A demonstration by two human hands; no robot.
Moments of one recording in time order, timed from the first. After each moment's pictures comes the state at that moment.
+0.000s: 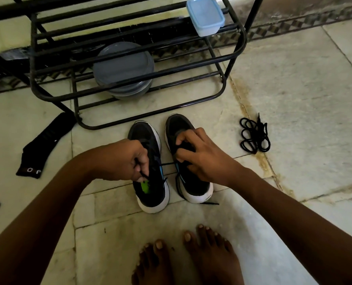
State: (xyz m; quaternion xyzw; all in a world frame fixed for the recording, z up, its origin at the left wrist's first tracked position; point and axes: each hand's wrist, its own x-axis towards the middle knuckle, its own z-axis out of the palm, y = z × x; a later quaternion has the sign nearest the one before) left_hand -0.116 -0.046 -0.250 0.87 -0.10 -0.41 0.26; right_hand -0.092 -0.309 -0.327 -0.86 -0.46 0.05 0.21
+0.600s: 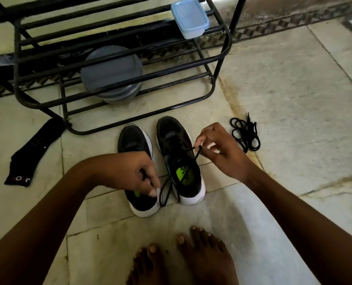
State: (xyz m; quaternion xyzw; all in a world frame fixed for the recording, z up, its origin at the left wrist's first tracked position) left_hand -0.113 -0.077 -0.253 0.81 -0.14 -0.49 0.29; right_hand -0.085 -0.357 -0.327 -0.83 -0.18 0.13 0.52
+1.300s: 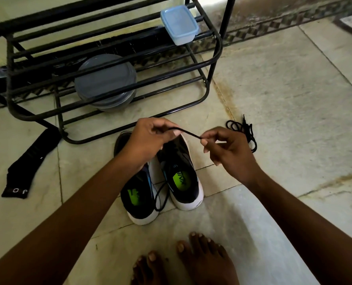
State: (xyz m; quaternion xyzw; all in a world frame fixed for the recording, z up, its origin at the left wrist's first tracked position) left_hand -0.069 -0.139 -0.288 0.80 0.06 -0.11 0.59; right_hand -0.085 -0.366 -0.317 -0.73 -0.05 0.10 0.67
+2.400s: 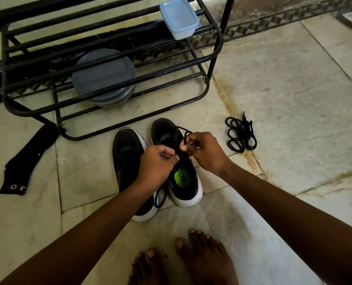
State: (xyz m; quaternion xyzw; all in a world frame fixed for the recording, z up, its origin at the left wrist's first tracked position) left_hand -0.115 -0.161 -0.346 0.82 0.21 -0.12 0.52; right_hand -0.067 -0.325 -0.363 -0.80 -0.06 0.20 0.56
